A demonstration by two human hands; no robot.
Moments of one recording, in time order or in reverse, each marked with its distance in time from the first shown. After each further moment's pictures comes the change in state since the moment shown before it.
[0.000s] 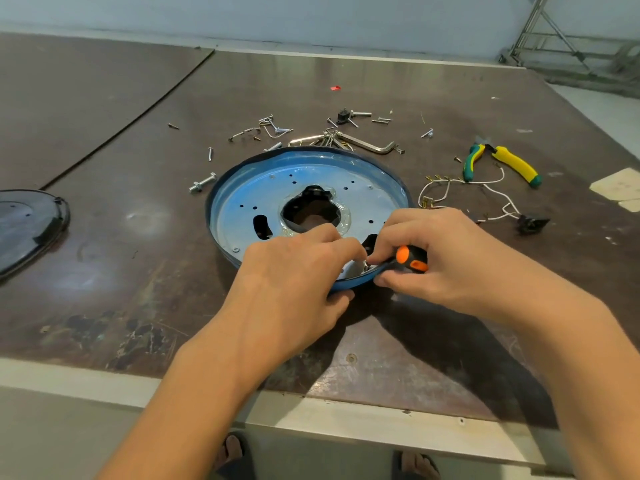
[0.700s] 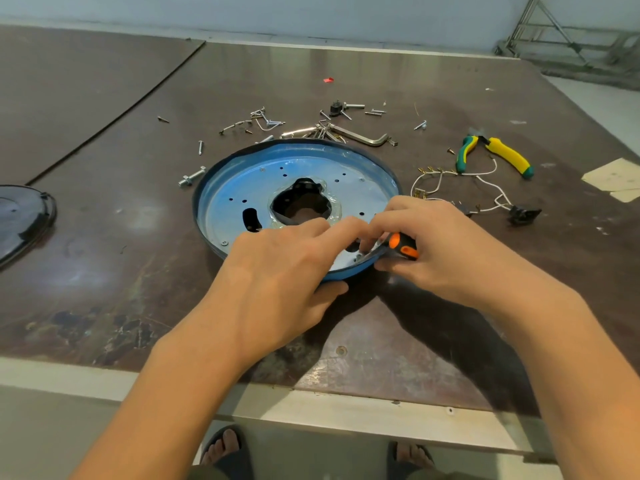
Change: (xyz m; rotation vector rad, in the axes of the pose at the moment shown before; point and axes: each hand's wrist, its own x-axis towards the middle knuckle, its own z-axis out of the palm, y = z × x) left_hand -0.004 -0.002 -0.005 -0.042 -0.004 0.093; right_hand 0.002 0.012 0.008 -0.103 0.027 0.078
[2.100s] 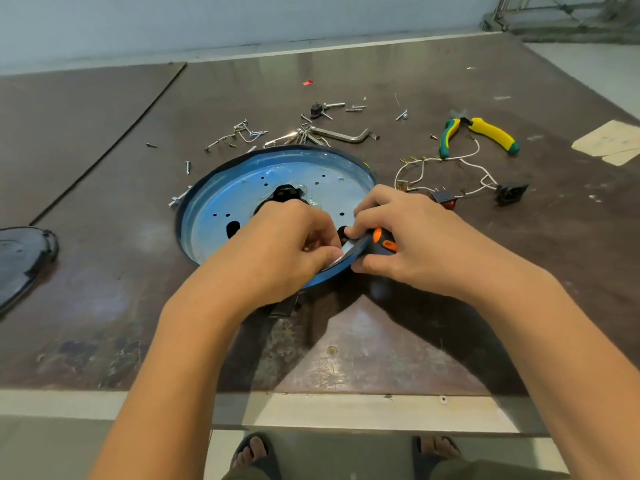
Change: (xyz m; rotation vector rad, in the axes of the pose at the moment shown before) left_hand 0.044 -0.002 -0.007 -0.360 -0.199 -0.168; right_hand -0.003 0.005 0.004 0.030 0.042 0.104
